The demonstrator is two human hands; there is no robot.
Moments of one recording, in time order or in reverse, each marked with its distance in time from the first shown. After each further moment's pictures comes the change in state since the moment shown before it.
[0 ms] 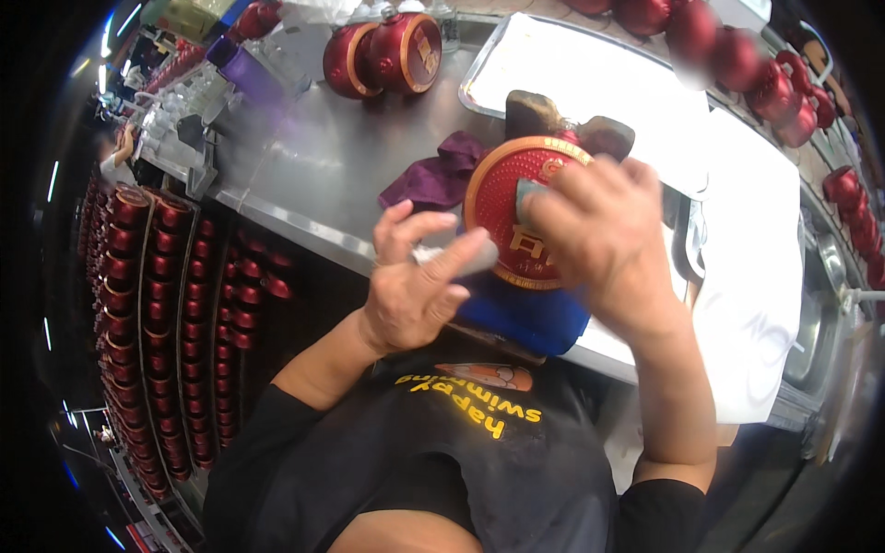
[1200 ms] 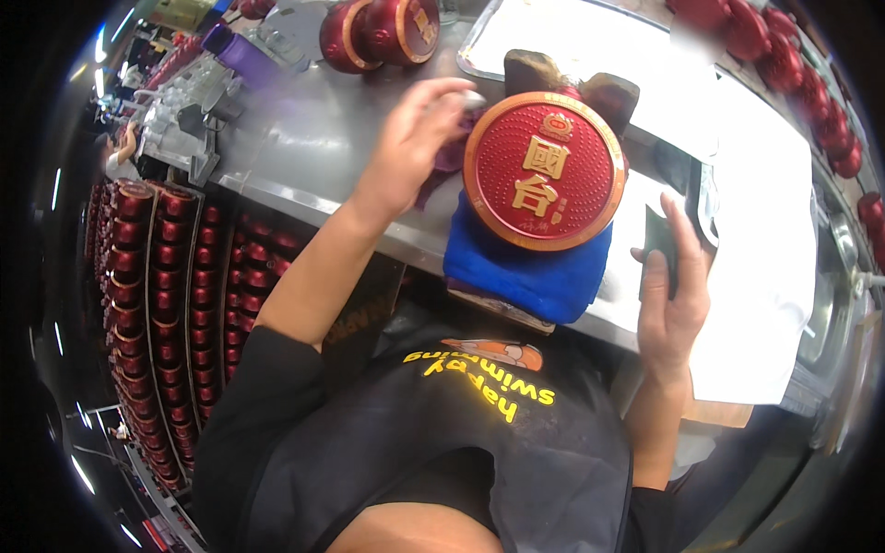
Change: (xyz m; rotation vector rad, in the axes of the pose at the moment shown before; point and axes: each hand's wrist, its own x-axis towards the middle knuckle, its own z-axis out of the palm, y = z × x) left_hand 0.061 -0.060 0.030 -0.880 0.077 -0.640; right_hand -0.132 -0.018 0.032 0.627 0.396 0.740
